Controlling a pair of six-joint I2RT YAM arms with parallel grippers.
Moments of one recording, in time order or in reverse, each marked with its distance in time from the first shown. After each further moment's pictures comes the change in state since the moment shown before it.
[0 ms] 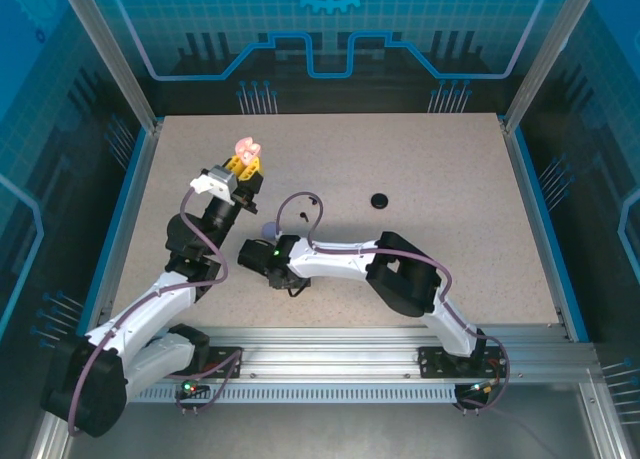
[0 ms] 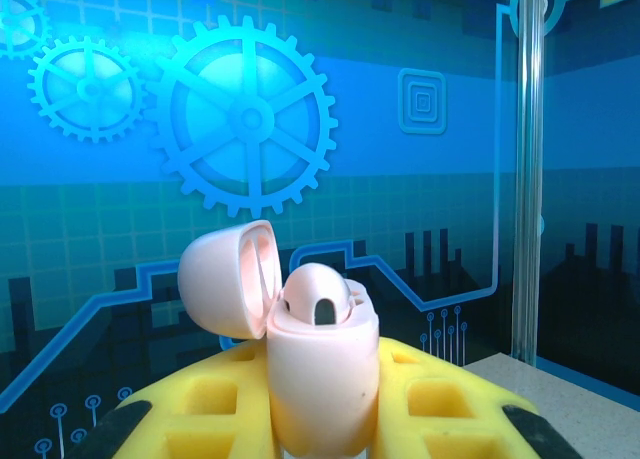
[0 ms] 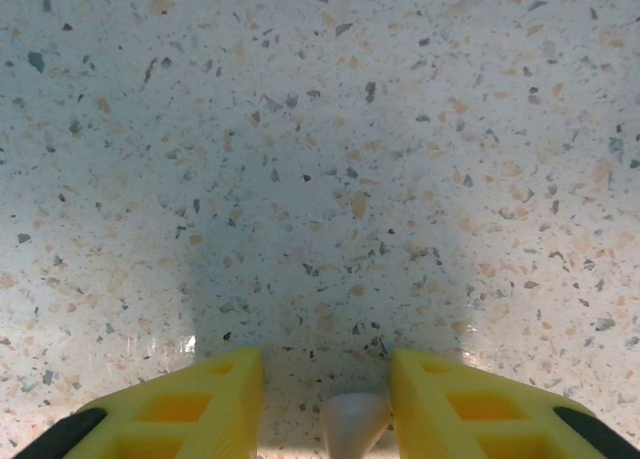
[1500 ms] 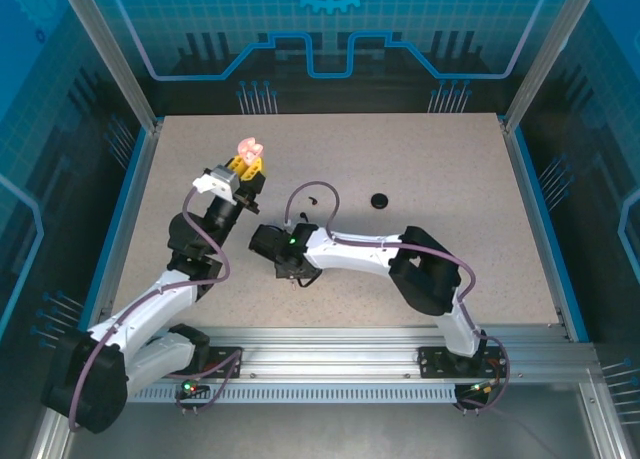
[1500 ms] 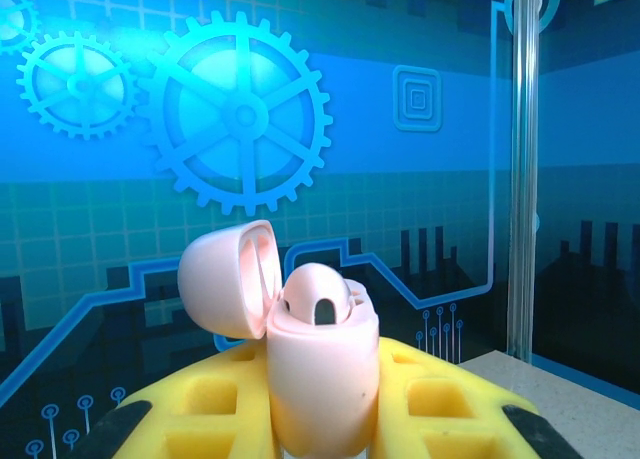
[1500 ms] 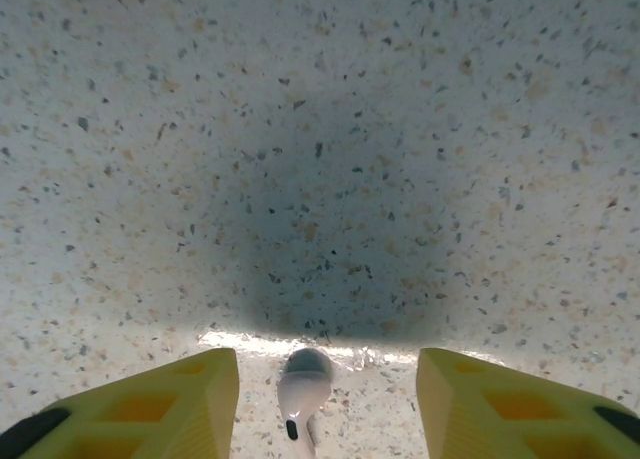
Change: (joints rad) left arm -0.005 0.021 0.000 0.018 0.006 0.001; right arm -0.047 -0.108 -0.073 0.025 -0.030 -0.061
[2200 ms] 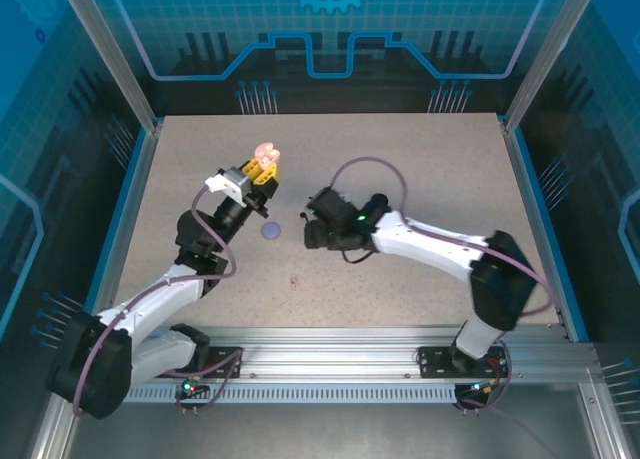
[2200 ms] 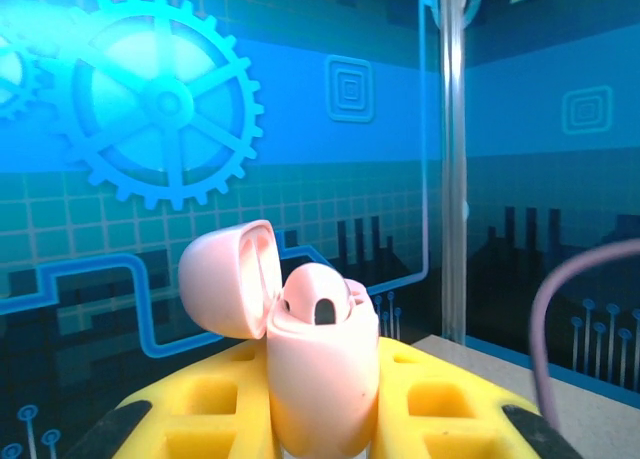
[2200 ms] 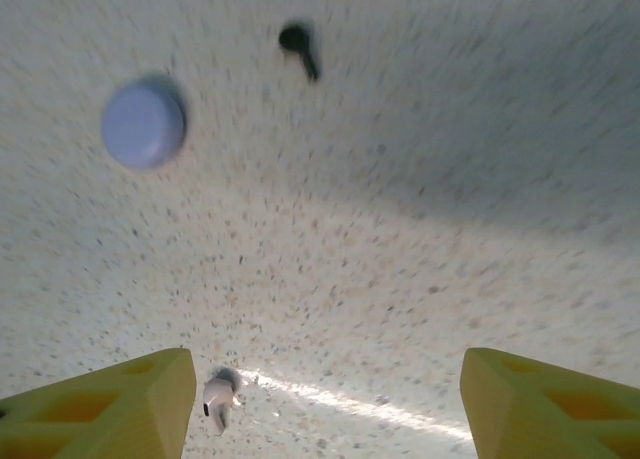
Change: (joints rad) left arm -0.026 0.072 0.002 0.068 0.103 -0.026; right arm -0.199 -0.381 -0.307 0.201 -0.097 -0.253
